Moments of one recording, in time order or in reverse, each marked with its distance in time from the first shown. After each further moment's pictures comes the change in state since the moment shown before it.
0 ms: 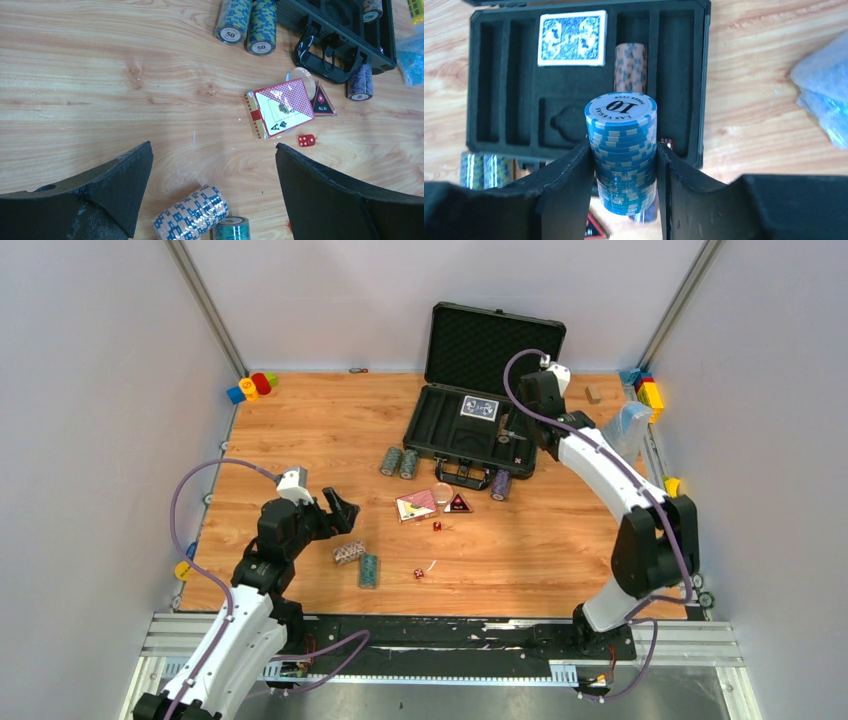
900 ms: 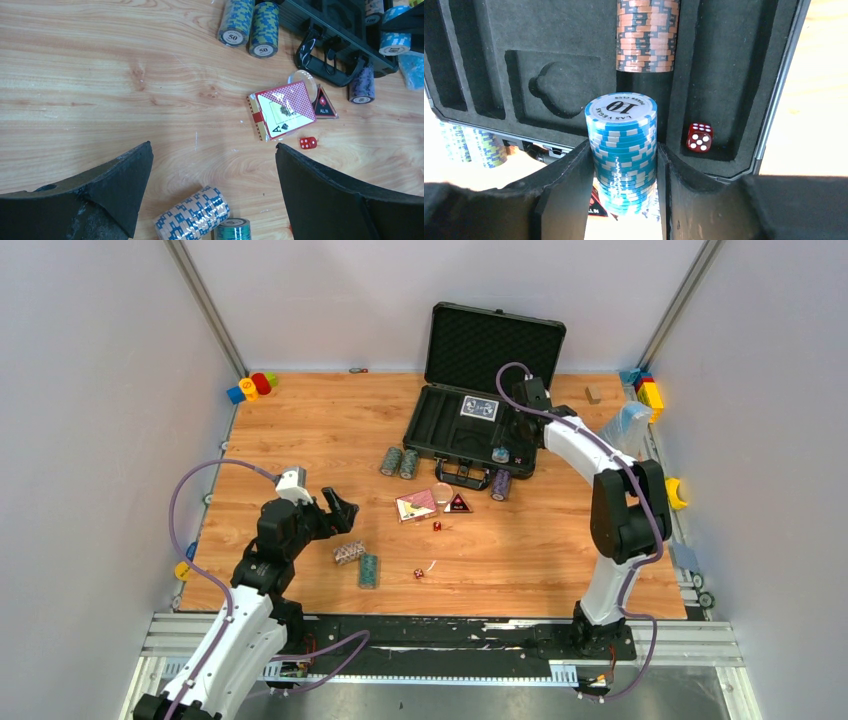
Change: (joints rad) left arm 0.000 -0.006 0.000 0.000 -0.013 -0.001; right arm -0.052 0.276 0.100 -0.076 -0.280 0.048
